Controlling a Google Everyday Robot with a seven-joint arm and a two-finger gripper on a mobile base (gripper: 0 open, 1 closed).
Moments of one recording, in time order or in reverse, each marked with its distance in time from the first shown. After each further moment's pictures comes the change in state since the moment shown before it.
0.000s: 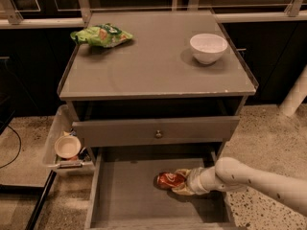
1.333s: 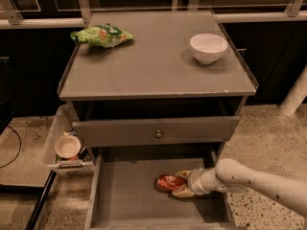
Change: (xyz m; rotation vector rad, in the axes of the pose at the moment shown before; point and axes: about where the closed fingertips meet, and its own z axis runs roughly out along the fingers) arm 0.013 -0.001 0.006 0.008 0.001 0.024
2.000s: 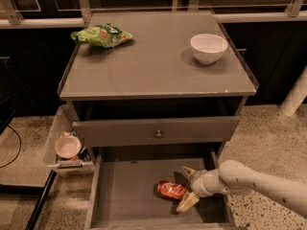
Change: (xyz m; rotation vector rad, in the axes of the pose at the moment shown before) arm -0.005 0.006 -0.012 0.007 0.004 -0.017
